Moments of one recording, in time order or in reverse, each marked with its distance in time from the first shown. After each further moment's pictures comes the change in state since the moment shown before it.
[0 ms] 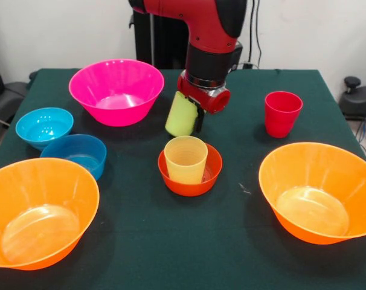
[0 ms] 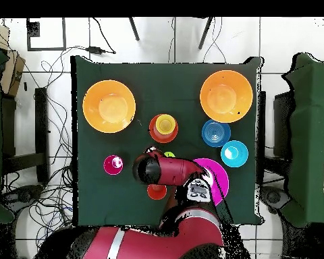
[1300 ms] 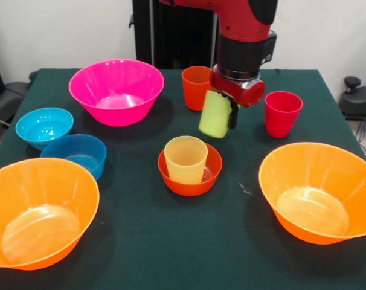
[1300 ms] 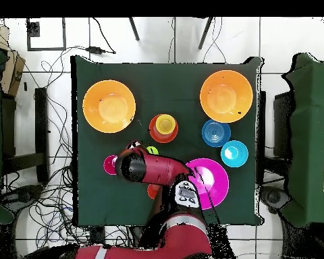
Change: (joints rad) arm 0.039 -0.077 0.072 0.060 0.150 0.003 0.000
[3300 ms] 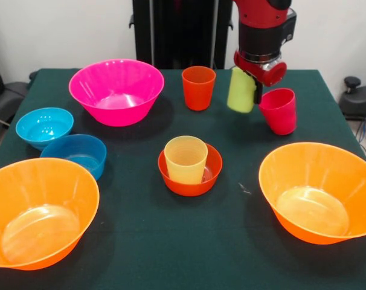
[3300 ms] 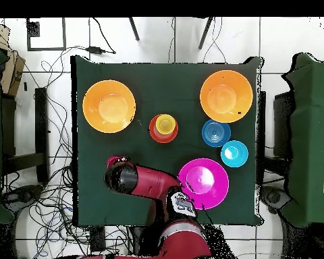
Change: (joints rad) arm -0.024 -0.048 0.097 0.162 0.103 0.060 0.000
